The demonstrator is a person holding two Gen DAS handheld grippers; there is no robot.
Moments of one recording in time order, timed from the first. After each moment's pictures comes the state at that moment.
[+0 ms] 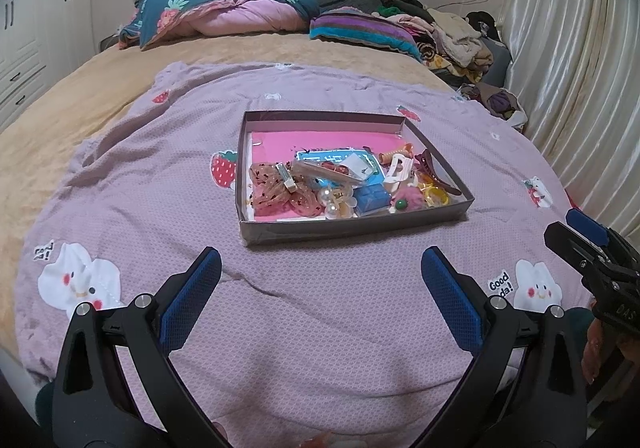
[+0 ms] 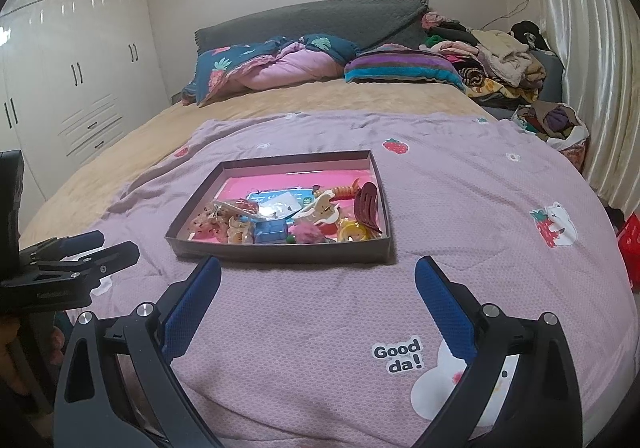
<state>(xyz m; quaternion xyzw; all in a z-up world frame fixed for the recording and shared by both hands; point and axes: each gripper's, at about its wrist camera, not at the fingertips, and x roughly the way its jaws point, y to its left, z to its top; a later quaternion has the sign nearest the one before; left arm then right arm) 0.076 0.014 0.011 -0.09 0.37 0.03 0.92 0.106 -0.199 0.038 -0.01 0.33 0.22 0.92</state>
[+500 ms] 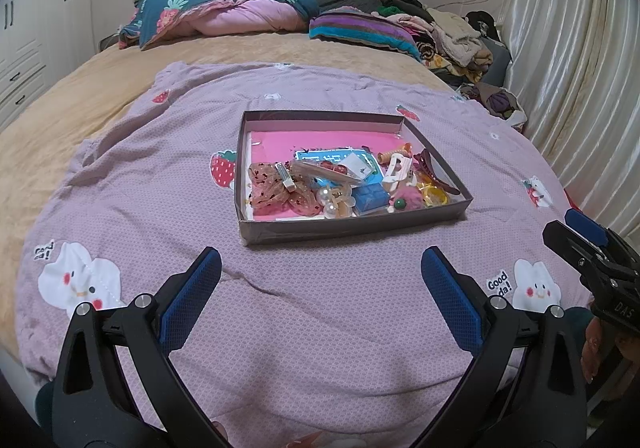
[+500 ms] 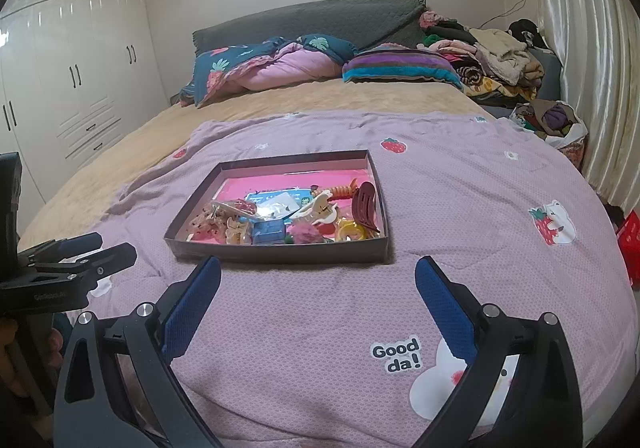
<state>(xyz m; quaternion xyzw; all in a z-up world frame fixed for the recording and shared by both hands) 0.076 0.013 0.010 -0.09 0.37 0.03 0.92 0.106 -0.201 0.038 0.00 0.33 0.22 0.92</state>
